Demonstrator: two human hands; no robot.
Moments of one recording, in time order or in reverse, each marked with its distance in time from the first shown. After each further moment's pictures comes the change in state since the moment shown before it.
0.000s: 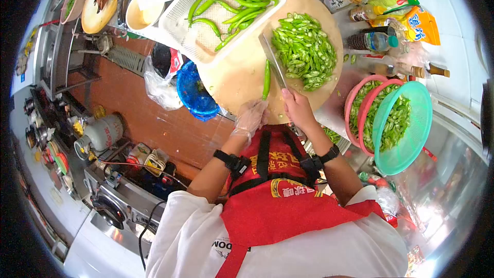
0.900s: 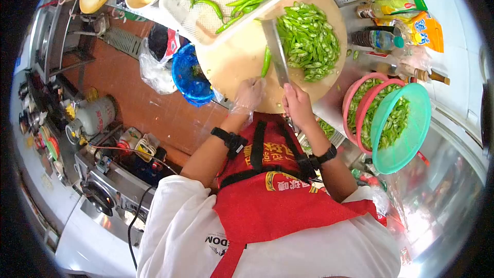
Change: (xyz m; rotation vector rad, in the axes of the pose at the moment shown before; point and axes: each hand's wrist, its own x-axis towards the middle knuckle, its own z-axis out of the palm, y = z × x) left_hand 0.038 -0.010 -0.004 0.176 0.085 0.168; right_hand -0.015 -0.009 0.005 0.094 -0.078 0.117
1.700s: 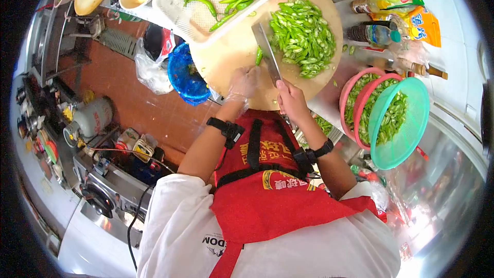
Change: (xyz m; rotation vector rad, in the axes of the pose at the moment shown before) left_hand 0.036 -0.007 -0.003 0.136 0.039 0.146; right_hand -0.006 0.000 -0.002 0.014 -0.002 -0.001
